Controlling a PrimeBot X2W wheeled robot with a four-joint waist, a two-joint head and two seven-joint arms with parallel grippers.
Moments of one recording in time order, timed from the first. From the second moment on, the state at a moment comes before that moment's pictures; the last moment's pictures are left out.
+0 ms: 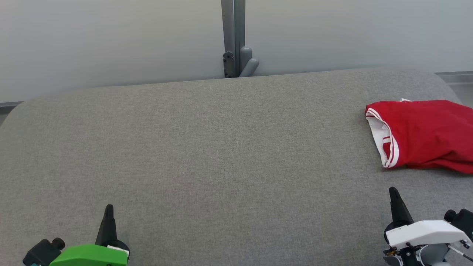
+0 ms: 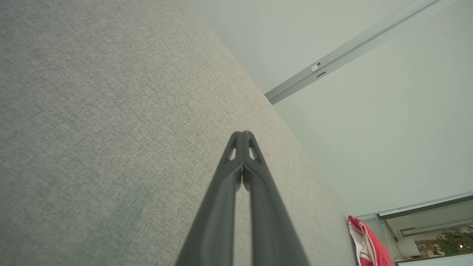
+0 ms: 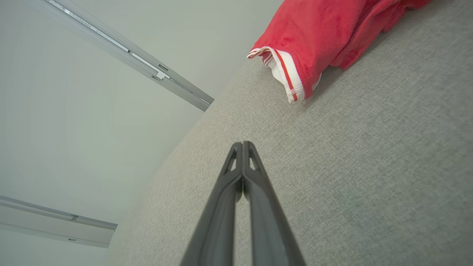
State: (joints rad) left arm 0.02 0.05 0.04 0.27 -0.99 -0.09 -0.06; right arm 0.00 -0.04 -0.12 0.27 0.87 0.13 -0.06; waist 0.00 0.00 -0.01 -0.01
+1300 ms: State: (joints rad) left arm -0.05 0.05 0.08 0.26 -1.35 -0.11 0.04; right arm -0.05 -0.04 -0.12 0.25 1.30 0.13 0.04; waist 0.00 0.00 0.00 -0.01
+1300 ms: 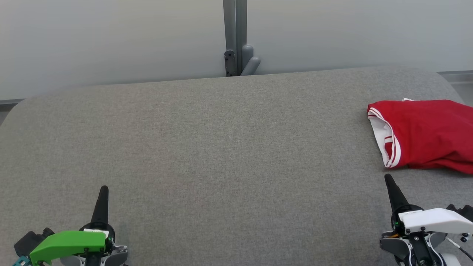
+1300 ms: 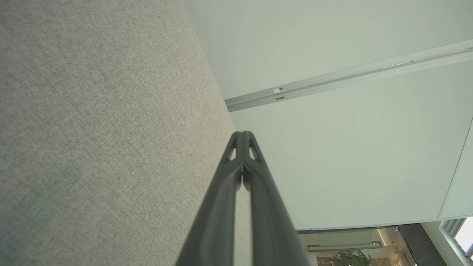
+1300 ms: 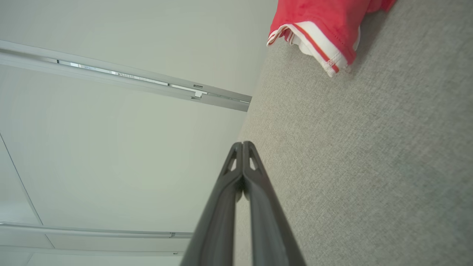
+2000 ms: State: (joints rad) left arm -0.08 0.05 0.10 0.25 -1.50 -0.12 0.09; right arm -0.08 -0.05 -0.12 0.24 1.48 0.13 0.08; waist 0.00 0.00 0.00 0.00
